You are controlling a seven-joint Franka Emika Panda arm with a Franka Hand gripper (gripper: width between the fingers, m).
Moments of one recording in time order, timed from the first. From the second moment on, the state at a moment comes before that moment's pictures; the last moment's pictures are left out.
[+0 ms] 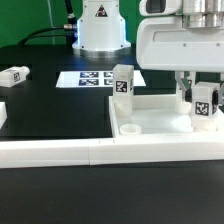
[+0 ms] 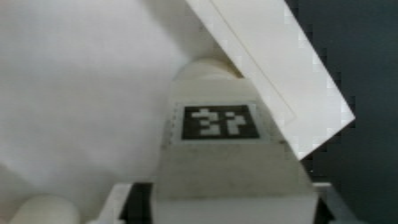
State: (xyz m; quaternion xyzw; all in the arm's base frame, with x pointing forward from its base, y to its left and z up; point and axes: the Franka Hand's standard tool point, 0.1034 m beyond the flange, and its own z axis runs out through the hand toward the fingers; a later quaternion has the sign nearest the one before) arm 0.630 0.111 0.070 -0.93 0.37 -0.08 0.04
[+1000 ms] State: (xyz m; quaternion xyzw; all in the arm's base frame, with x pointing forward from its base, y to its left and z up) arm 0.627 0.112 0.069 -0.58 0.81 0.00 0.07
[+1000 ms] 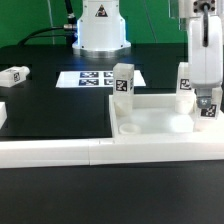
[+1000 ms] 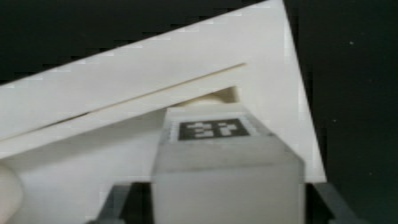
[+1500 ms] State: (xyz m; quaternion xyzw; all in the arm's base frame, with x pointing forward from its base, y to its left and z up) arm 0.624 0.104 0.068 -0.54 0.84 0.00 0.07
